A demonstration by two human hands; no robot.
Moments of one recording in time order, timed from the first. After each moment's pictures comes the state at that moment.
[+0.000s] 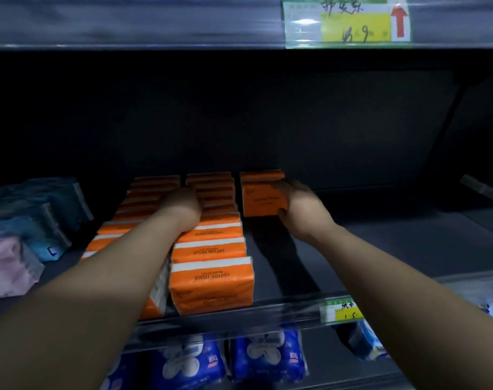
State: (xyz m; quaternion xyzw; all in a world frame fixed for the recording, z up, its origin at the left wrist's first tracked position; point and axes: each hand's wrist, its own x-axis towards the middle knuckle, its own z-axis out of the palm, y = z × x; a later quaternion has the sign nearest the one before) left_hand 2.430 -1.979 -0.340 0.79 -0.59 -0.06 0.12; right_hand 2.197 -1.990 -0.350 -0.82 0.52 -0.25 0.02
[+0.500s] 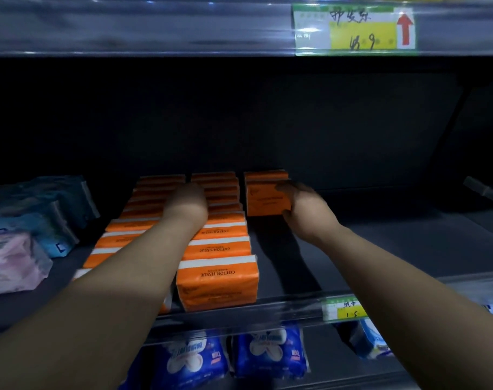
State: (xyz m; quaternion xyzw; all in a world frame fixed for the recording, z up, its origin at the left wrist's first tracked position) left_hand 2.423 -1.977 -0.336 0.82 -0.57 -0.04 0.11; right_hand 2.196 -1.981 -0.346 -0.82 0.52 -0.23 0.01
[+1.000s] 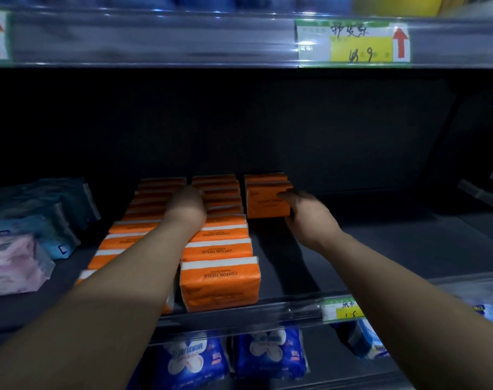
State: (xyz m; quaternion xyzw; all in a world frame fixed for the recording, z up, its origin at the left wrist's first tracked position) left_hand 2.427 -1.969 -0.337 0.80 -0.55 -0.10 0.22; right_hand 2.192 -1.973 -0.348 -0.81 0.54 -0.21 0.01
